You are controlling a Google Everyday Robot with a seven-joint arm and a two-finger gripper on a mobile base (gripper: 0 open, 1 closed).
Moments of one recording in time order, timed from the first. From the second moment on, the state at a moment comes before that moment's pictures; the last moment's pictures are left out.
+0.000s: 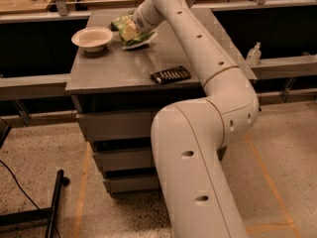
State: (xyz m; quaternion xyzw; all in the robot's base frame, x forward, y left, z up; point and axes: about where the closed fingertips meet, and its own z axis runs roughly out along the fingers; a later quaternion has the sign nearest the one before) arm 0.900 0.081 0.876 -0.43 0.80 0.11 0.41
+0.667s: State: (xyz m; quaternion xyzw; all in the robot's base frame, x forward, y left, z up) arm 0.903 0.063 0.896 -0.41 0.79 0.12 0.43
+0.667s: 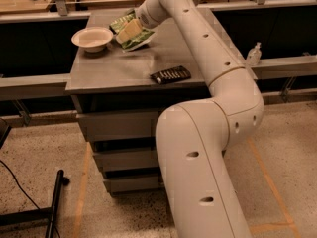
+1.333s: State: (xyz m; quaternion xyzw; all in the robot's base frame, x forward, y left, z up) arm 0.905 -0.014 0.978 -0.36 0.78 0.09 0.51
